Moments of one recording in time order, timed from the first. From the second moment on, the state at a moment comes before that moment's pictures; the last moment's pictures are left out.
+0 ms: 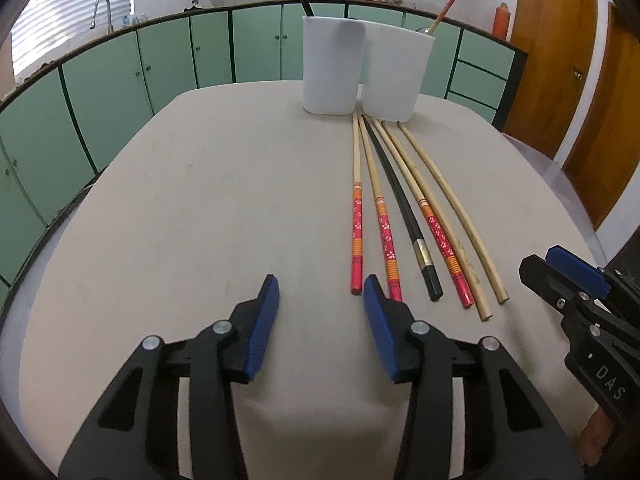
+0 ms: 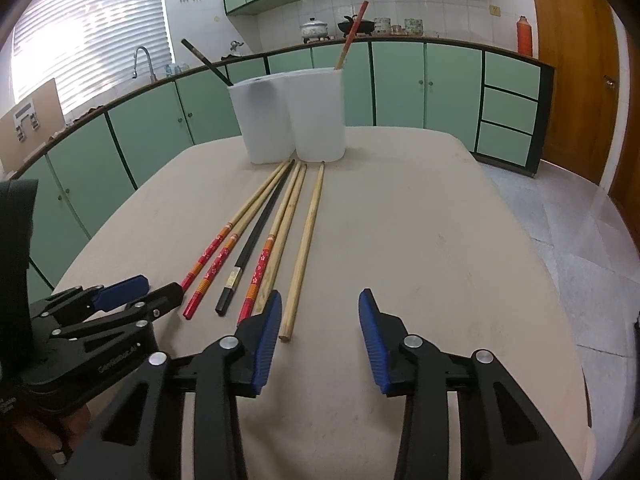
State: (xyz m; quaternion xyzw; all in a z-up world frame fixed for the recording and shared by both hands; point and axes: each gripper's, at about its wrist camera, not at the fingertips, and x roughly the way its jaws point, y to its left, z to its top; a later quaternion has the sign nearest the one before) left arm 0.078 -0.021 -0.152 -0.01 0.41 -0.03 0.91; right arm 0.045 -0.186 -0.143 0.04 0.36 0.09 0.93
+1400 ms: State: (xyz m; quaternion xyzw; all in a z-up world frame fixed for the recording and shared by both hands) left arm 0.078 -0.013 -0.150 -0.04 0.40 -0.04 0.91; right arm 0.054 -0.174 -0.155 0.01 0.40 0.08 0.91
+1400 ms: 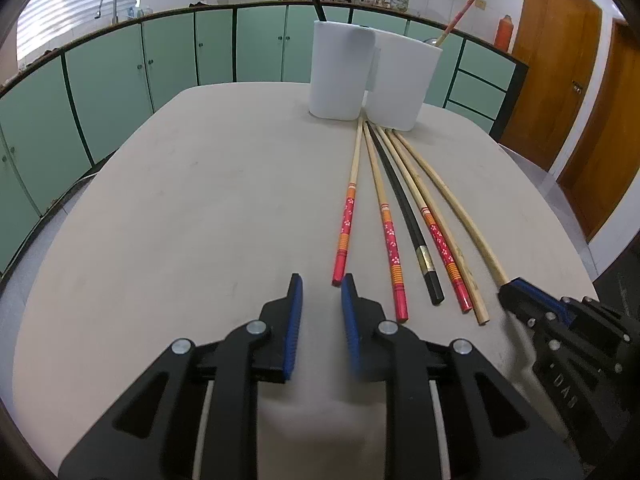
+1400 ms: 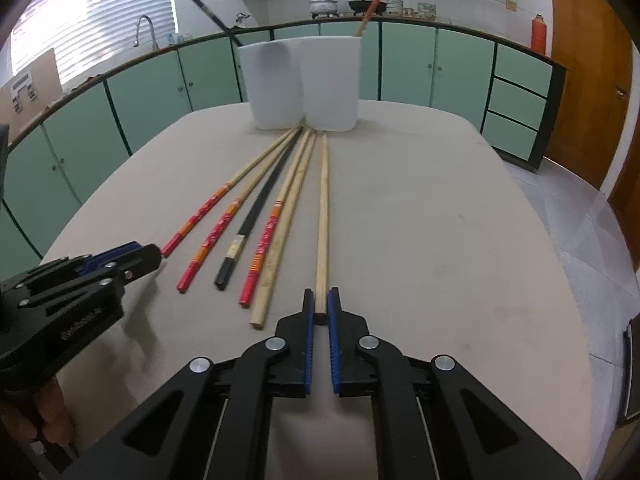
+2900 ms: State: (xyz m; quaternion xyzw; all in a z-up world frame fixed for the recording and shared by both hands) left arm 0.045 -0.024 -0.024 0.01 0.25 -0.06 0.97; right arm 0.044 -0.215 -0.054 0.01 0.30 0.08 0.95
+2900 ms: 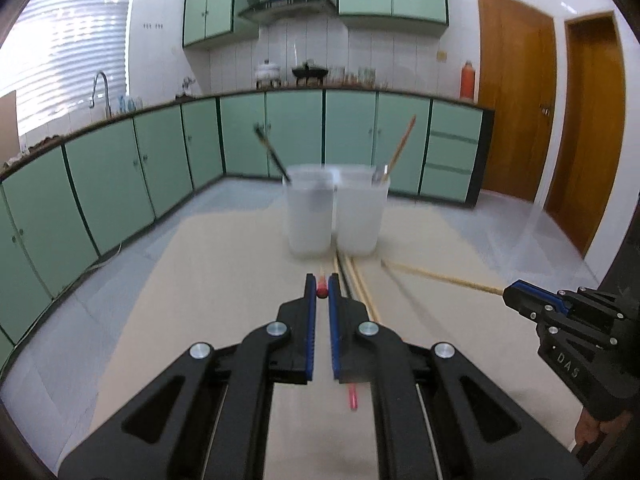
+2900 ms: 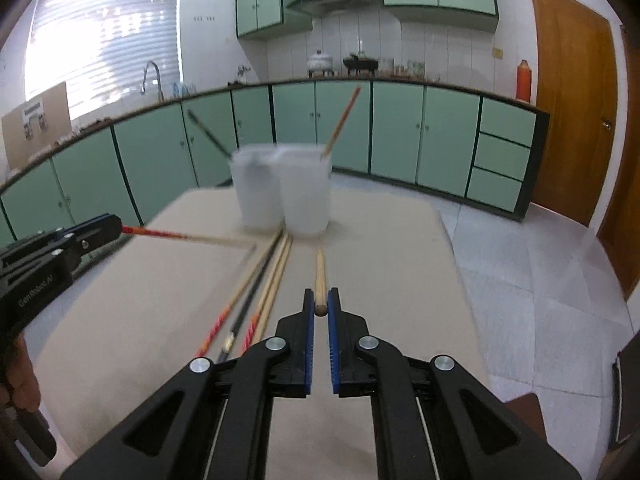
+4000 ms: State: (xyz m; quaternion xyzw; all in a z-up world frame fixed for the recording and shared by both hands) left arm 0.093 -0.015 0.076 -0.03 0.18 -0.11 0.98; right arm 0.110 -0.225 0.073 0.03 0.24 0.18 0.96
